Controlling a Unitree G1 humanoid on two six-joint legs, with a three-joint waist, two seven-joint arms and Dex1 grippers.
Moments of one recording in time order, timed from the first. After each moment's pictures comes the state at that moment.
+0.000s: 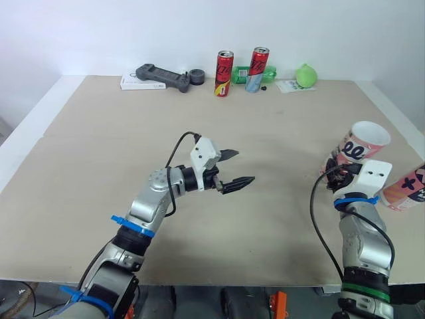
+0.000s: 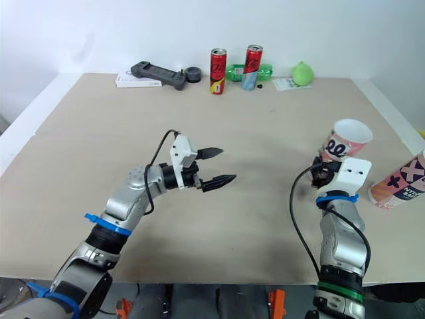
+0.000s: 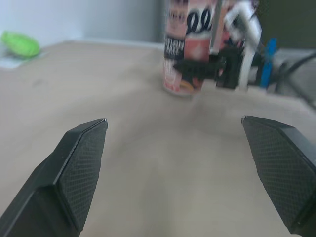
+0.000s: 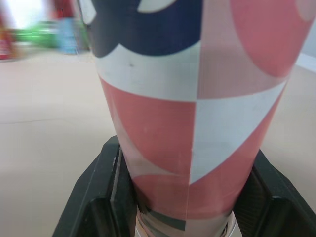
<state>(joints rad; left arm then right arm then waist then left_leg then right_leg) -0.66 0.14 -0.24 0.18 -0.32 0.19 -0.86 -0.31 -0.33 -0.47 0.15 0.21 0.17 0.09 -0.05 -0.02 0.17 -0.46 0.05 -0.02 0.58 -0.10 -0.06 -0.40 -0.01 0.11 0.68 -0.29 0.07</state>
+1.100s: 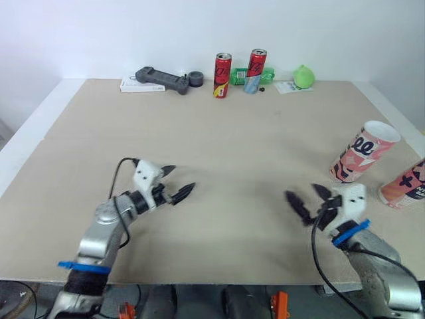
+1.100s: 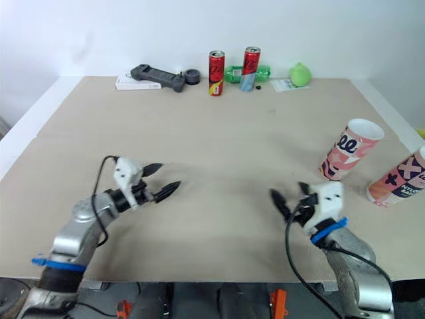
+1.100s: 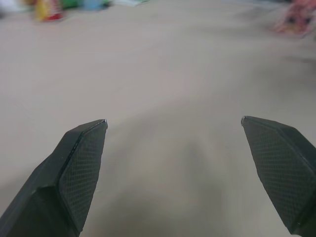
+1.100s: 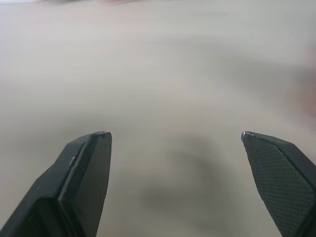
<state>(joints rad) -0.20 0.38 0.02 -0.12 -0.32 0.25 -0.69 0.06 -0.56 -0.21 -0.34 0.49 0.38 0.57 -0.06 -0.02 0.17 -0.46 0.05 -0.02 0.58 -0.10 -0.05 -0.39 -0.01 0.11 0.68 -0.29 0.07</state>
